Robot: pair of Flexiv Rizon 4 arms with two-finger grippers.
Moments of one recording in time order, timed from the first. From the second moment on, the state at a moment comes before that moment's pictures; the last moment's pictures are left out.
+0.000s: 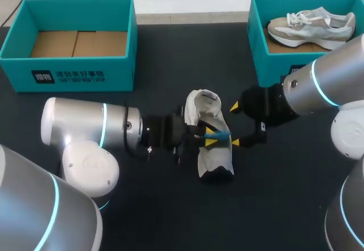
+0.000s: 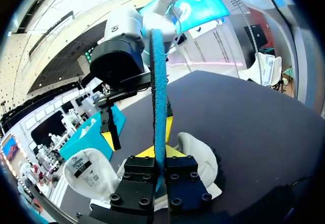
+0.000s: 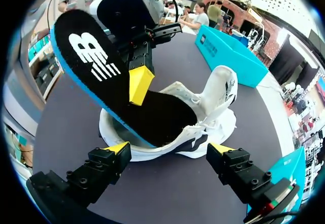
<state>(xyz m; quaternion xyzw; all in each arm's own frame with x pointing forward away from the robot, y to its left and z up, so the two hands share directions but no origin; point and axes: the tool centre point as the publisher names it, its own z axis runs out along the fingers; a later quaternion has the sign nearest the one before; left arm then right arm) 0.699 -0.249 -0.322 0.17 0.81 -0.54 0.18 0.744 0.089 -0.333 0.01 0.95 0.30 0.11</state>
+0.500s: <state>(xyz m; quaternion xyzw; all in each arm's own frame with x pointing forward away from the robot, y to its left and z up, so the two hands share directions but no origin) 0.712 -0.244 -0.341 0.16 0.82 -0.51 0.18 0.744 0.089 -0.333 0.01 0.95 0.30 0.11</state>
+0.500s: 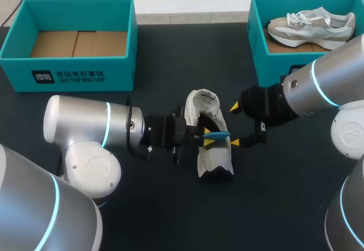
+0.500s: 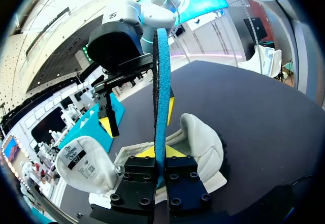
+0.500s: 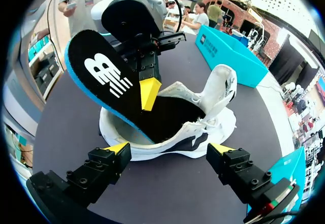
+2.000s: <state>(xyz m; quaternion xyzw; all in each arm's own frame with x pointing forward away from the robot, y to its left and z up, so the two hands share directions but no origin) 0.715 -0.250 -0.351 0.16 0.83 -0.51 0.18 0.744 0.089 -0.333 0.01 0.95 0.30 0.11</state>
